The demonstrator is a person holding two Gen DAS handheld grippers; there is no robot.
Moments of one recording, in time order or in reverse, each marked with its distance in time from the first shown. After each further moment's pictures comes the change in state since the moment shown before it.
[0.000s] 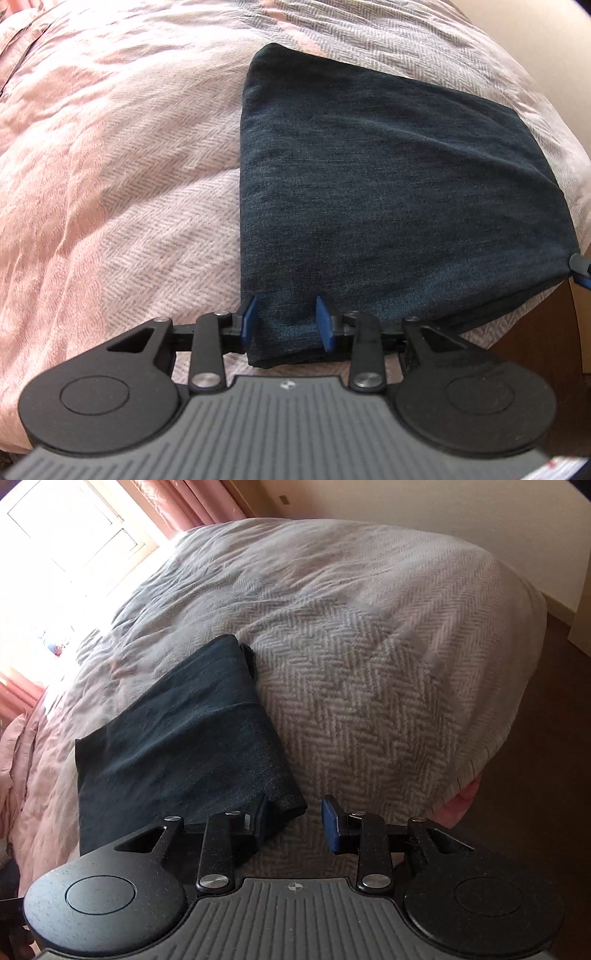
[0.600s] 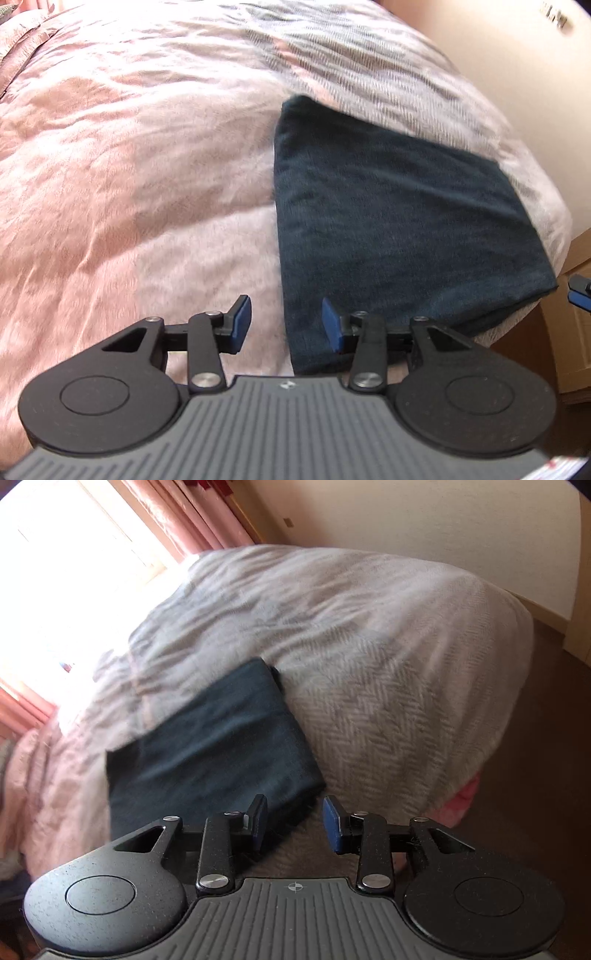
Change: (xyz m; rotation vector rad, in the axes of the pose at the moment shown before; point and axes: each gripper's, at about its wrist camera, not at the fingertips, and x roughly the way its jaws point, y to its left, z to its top) left arm -0.028 0.059 0.003 -0.058 -0.144 -0.135; right arm -0.041 0.014 -0.009 0.031 -0.079 0.064
